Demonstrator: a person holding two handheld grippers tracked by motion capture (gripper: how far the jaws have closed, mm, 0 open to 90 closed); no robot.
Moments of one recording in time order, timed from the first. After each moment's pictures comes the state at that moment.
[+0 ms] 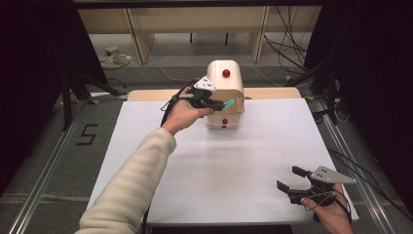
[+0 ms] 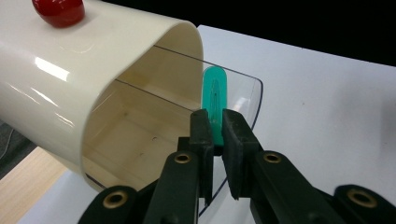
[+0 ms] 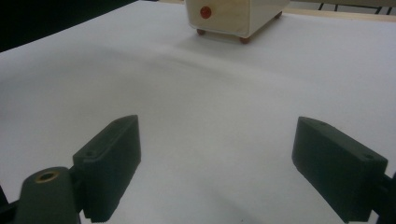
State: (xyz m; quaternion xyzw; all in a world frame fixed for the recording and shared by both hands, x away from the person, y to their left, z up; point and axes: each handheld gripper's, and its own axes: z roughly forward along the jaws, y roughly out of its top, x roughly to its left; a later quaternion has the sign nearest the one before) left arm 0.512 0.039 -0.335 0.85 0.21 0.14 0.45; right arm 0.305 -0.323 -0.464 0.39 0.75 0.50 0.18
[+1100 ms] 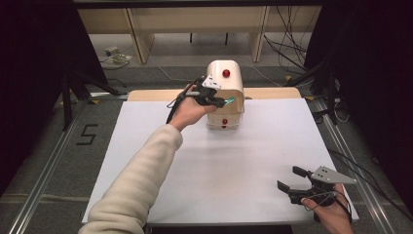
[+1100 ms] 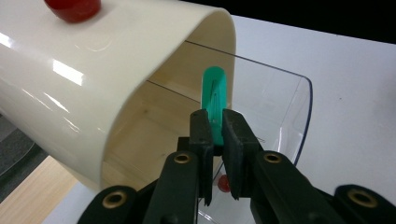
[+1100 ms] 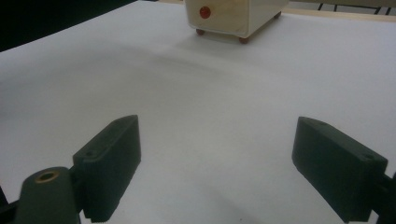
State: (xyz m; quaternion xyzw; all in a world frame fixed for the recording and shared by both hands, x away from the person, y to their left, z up) left arm 0.530 0.026 -0.343 0.86 0.22 0.17 0.43; right arm 0.304 -0.324 -0.464 0.39 0.75 0.50 0.18
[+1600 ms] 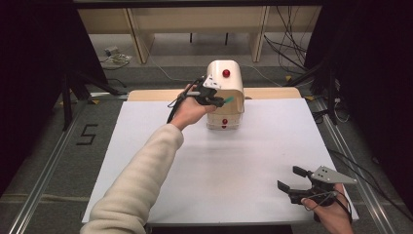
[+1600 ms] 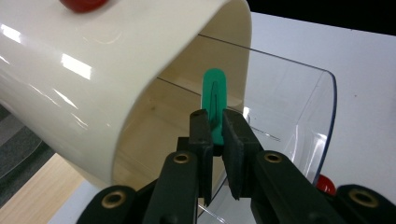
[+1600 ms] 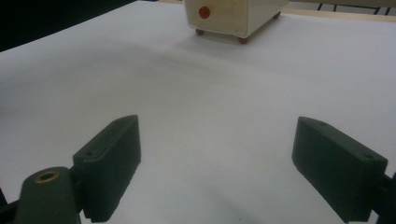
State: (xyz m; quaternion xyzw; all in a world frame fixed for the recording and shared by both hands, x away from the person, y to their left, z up) left arm 0.536 0.026 -0.348 0.86 0.22 0.18 0.42; right arm 0.304 -0.325 -0.464 0.39 0.75 0.50 0.18
